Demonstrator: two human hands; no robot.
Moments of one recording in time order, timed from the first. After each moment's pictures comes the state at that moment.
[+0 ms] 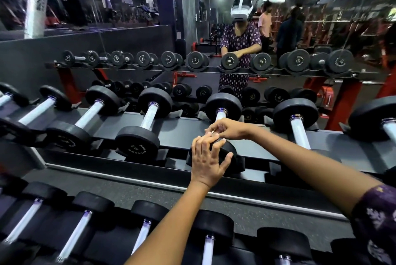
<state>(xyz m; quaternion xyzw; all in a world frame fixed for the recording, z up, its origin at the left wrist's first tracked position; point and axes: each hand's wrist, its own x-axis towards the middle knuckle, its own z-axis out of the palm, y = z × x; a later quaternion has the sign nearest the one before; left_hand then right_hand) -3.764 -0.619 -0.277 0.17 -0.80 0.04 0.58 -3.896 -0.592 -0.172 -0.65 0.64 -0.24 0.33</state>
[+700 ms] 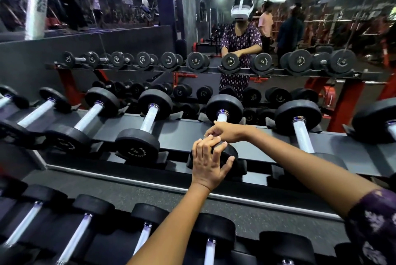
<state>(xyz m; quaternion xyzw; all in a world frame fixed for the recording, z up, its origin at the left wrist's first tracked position) -3.768 -0.621 -0.278 0.16 -0.79 0.05 0.59 -3.893 -0.606 -0.171 -0.70 0.67 -0.11 0.21</state>
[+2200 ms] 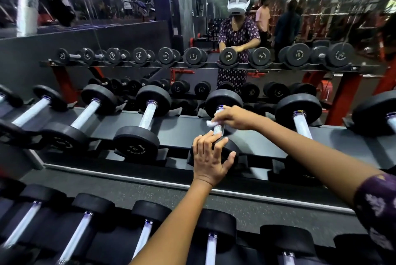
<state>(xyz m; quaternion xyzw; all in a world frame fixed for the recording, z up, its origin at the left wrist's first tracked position) -3.769 -0.622 -0.278 0.16 -0.79 0.04 0.60 -3.927 -0.600 -0.161 -0.74 0.66 -0.14 0.03</state>
